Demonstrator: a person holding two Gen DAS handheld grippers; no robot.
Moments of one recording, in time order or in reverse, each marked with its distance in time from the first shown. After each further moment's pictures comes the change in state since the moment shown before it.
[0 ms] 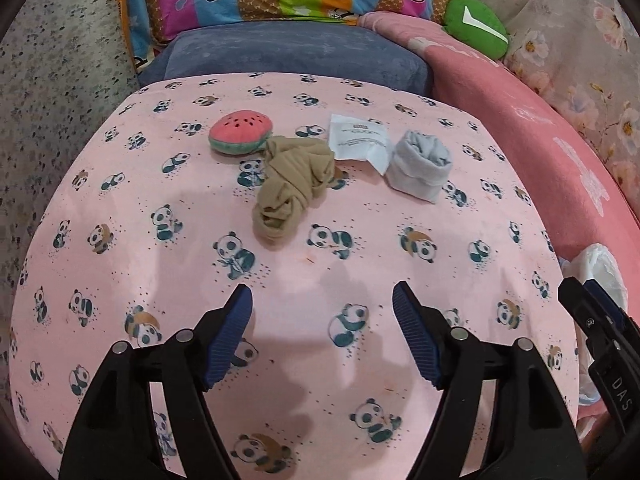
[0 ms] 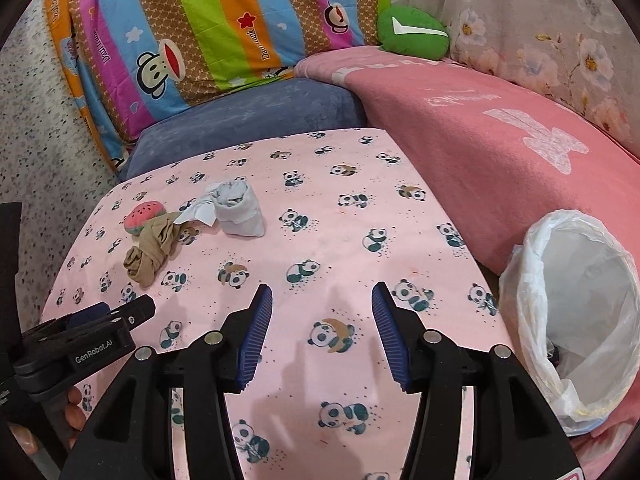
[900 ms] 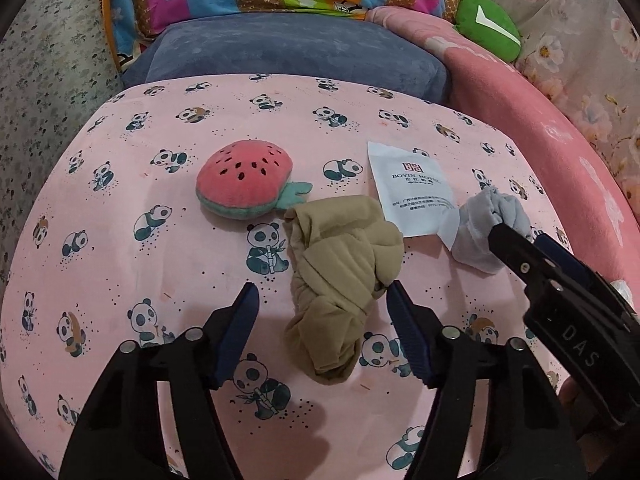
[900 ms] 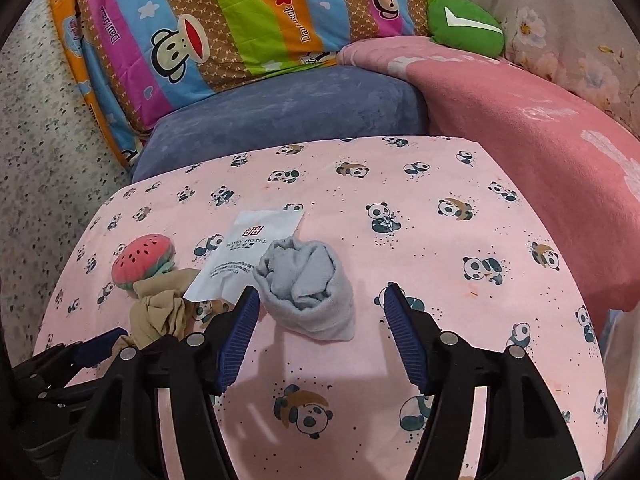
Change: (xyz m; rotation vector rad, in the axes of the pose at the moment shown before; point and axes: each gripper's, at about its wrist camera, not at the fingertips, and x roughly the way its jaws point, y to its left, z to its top) left arm 0.068 0.029 0.060 0.001 0.025 -0.043; right arm 0.123 0.072 0.061 -0.049 0.031 0.085
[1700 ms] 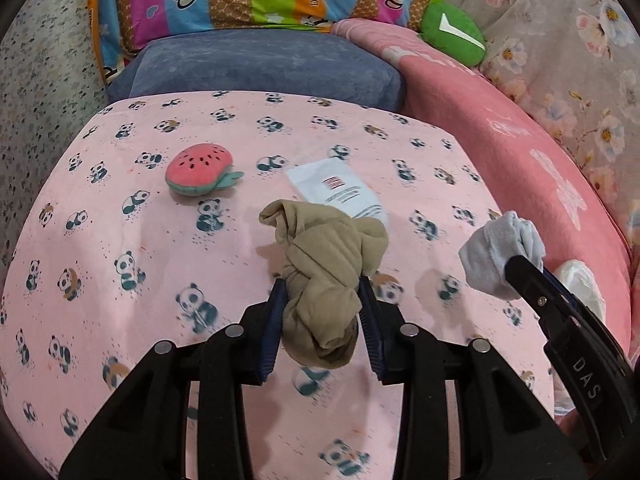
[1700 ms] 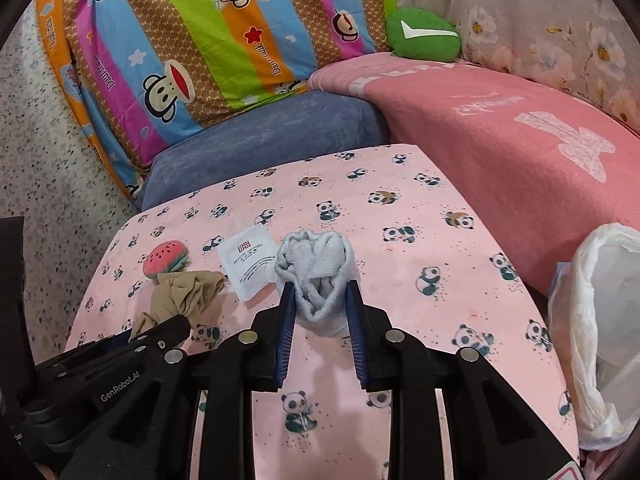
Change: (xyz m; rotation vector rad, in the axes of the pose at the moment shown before) left arm -0.064 -0.054 -0.033 0.032 -0.041 -0.077; right arm -0.105 -0.045 -0.037 0.118 -0.082 -0.012
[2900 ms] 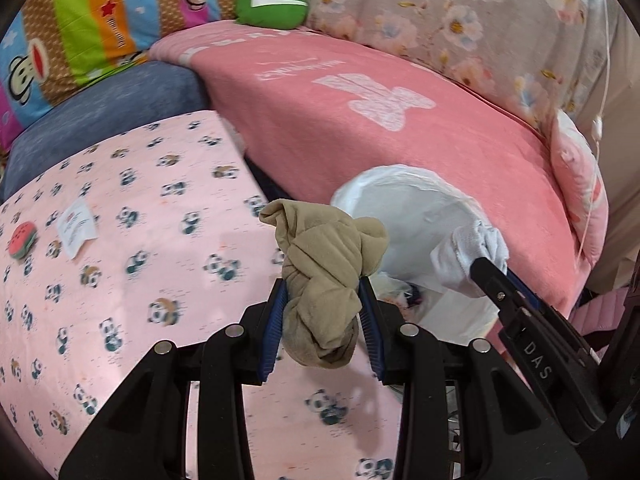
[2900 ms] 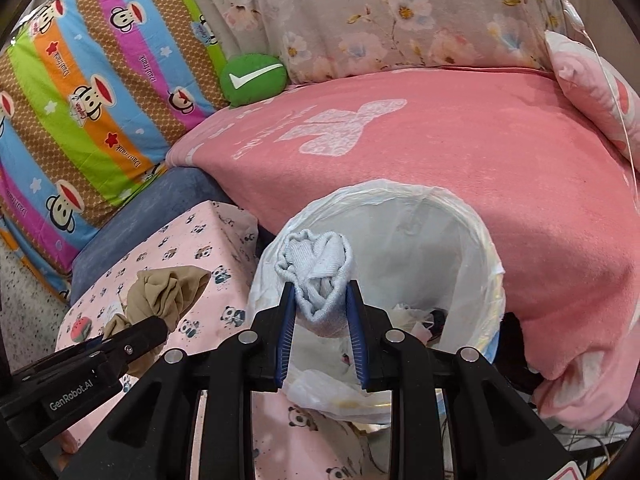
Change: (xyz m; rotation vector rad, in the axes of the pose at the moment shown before) left arm -0.037 -0.273 -0.075 0.397 0.045 -0.258; right arm -0.149 -0.246 -0.059 0.364 -0.143 -0.259
